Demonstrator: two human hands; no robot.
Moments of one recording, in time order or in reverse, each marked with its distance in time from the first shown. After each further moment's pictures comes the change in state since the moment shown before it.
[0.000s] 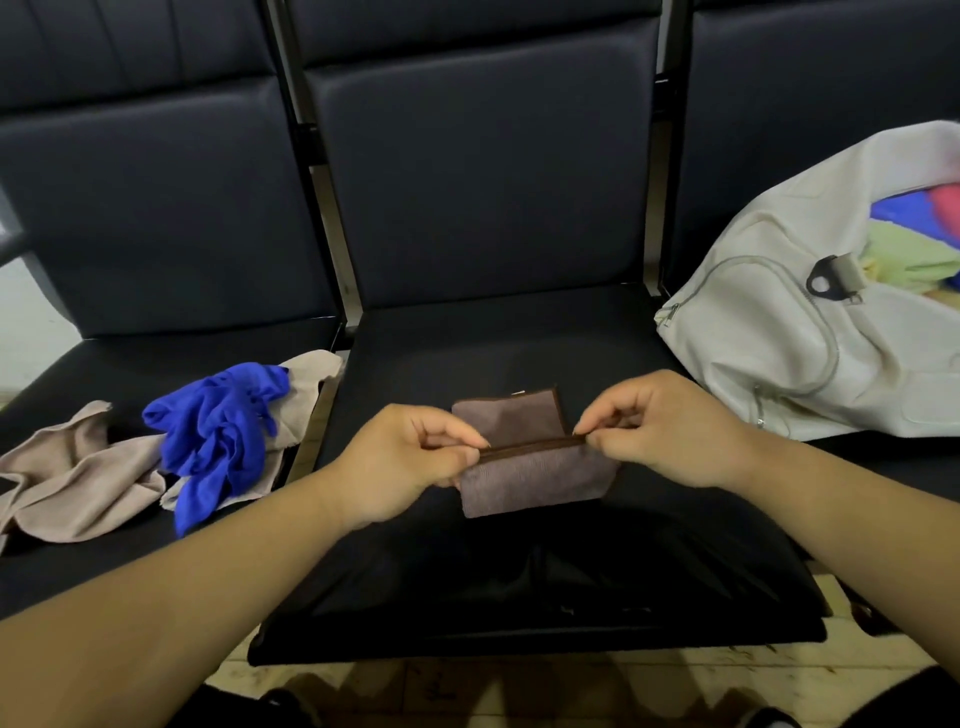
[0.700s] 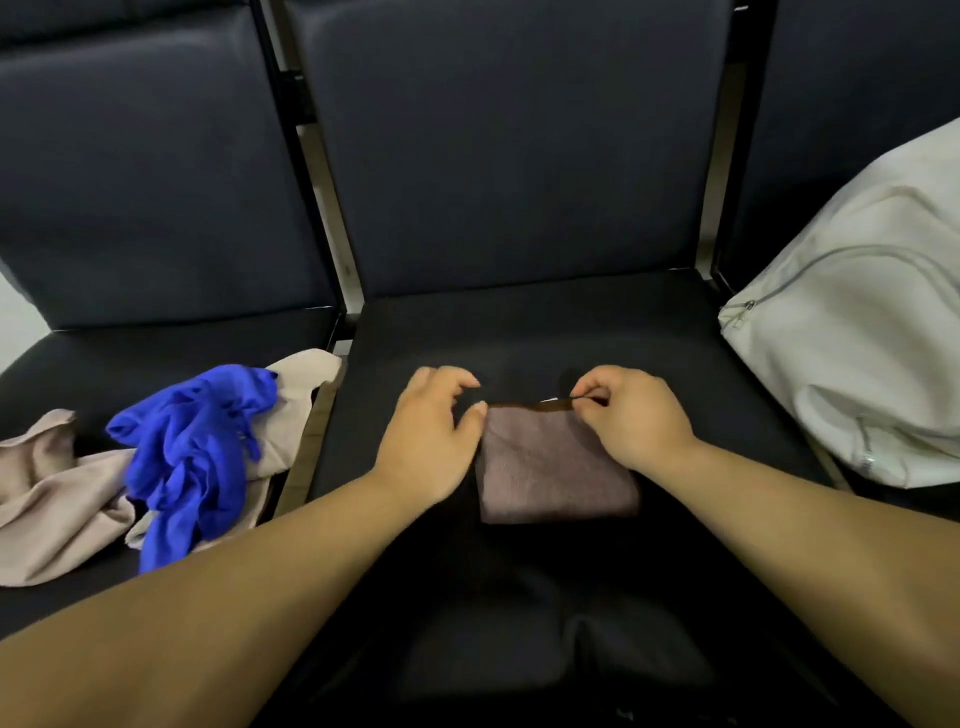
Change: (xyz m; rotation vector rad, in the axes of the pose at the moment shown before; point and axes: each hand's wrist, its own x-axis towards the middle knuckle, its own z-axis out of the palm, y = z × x) left_hand 0.103 -0.059 -0.003 0.493 0.368 0.050; right_hand 0.129 0.082 0.068 -0.200 0.290 0.250
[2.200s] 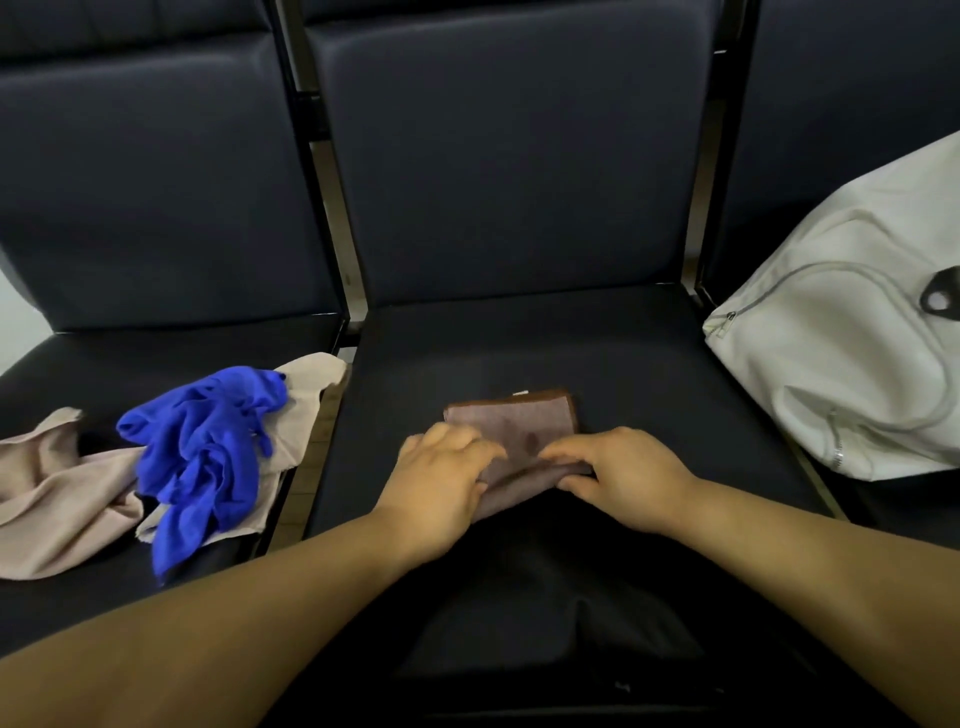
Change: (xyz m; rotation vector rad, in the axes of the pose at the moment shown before) left_hand -0.043 -0.011 0.000 0.406 -0.260 0.292; right_hand -0.053 -0.005 -0.008 -0.293 -0.315 -0.408
